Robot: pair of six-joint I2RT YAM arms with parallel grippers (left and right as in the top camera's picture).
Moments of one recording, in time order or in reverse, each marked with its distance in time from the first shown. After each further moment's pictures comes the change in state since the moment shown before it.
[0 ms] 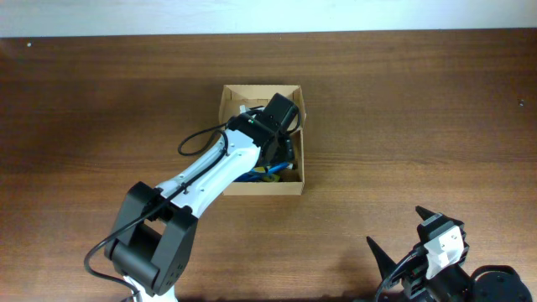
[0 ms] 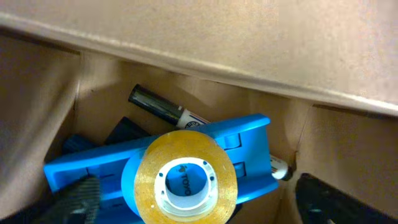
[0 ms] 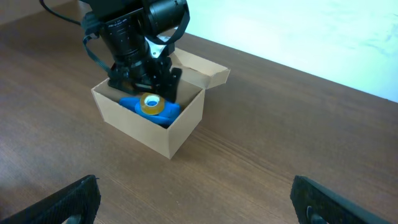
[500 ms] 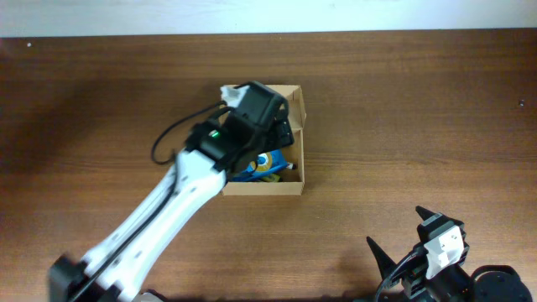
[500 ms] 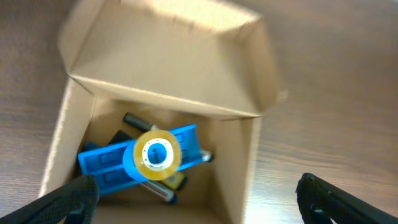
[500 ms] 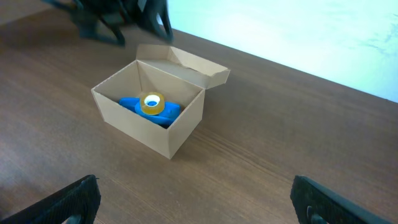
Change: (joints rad) left arm 0.000 -0.332 0.010 -0.017 0.000 -0.002; right arm 0.000 0.000 0.000 0.000 0.000 0.000
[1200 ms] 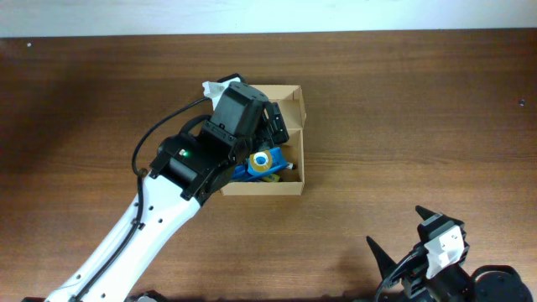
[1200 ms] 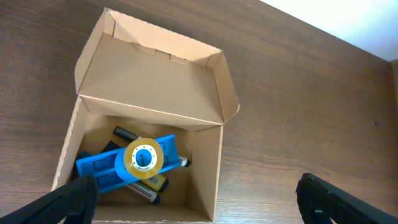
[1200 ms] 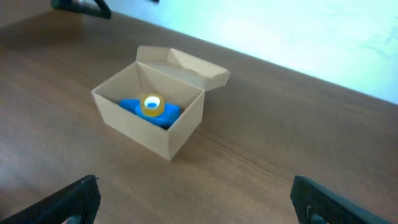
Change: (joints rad) left arm 0.000 -0.142 0.011 -0.004 0.000 0.000; right arm 0.000 0.000 0.000 0.019 0.000 -0.001
